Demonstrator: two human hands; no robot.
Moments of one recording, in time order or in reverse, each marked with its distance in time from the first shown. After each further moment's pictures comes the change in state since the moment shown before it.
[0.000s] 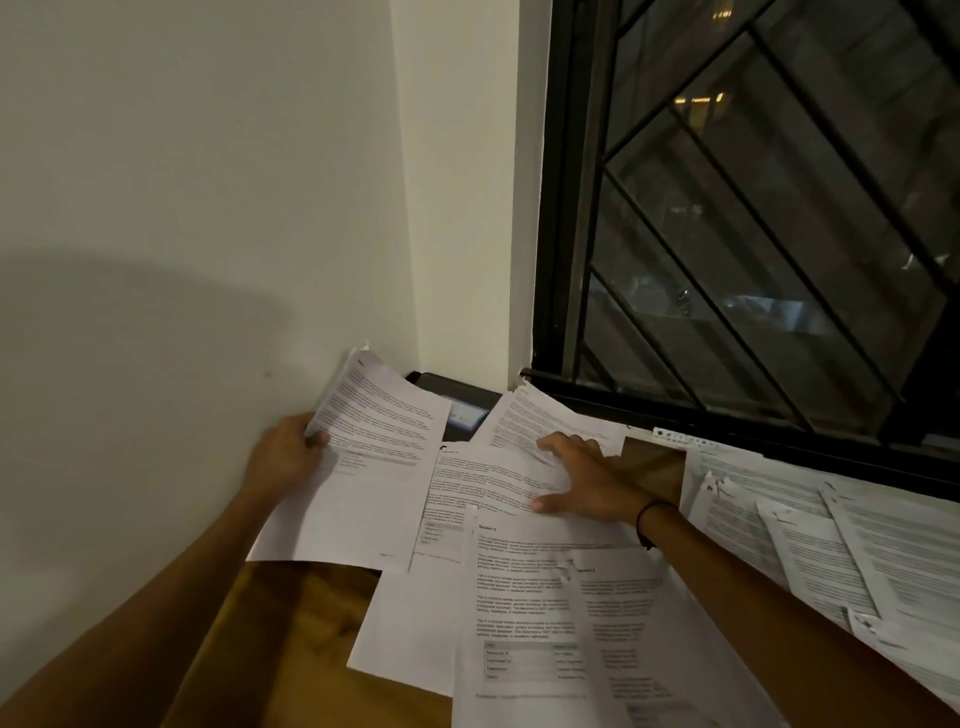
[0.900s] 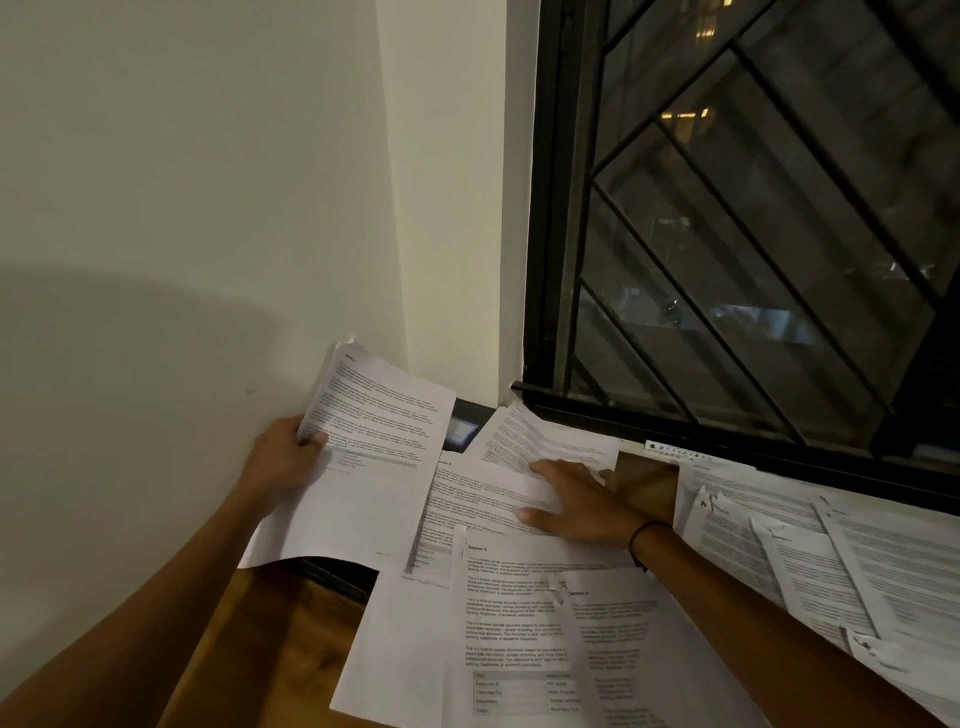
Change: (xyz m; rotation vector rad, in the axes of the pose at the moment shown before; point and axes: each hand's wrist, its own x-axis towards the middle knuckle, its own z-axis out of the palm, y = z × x) left_hand 0.005 0.029 -0.001 -0.210 0.010 -0.054; right_hand -0.001 0.001 0.003 -0.121 -0.021 0.005
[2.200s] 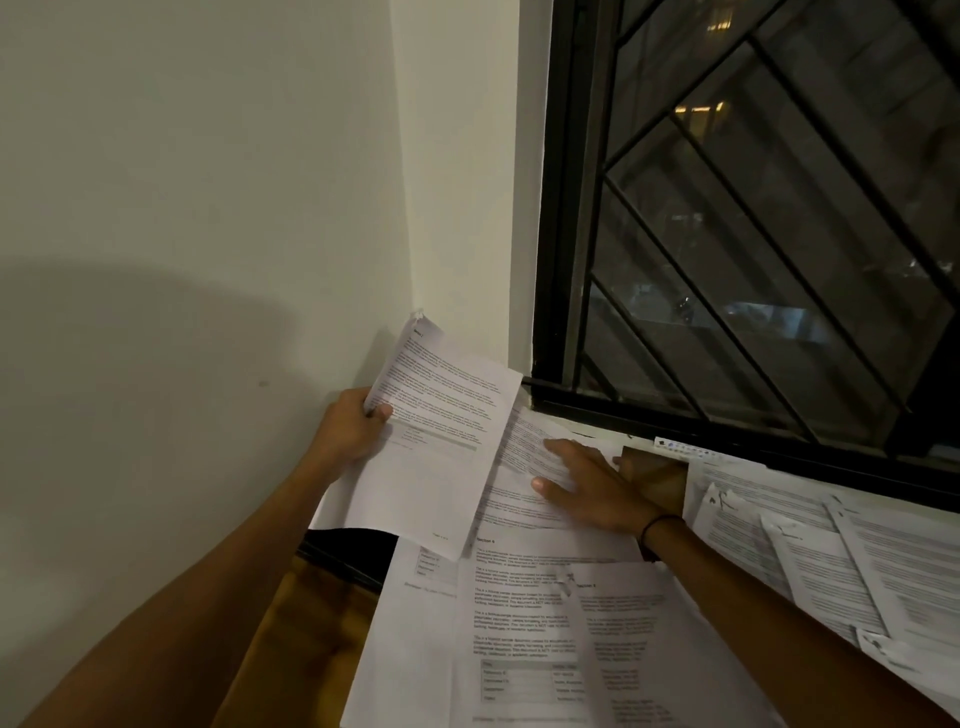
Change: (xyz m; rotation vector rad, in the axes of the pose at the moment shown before) left_hand 0.006 0.049 0.034 -0.052 -0.083 0.079; right_hand 0.003 0.005 -0.006 0.099 0.097 -0.003
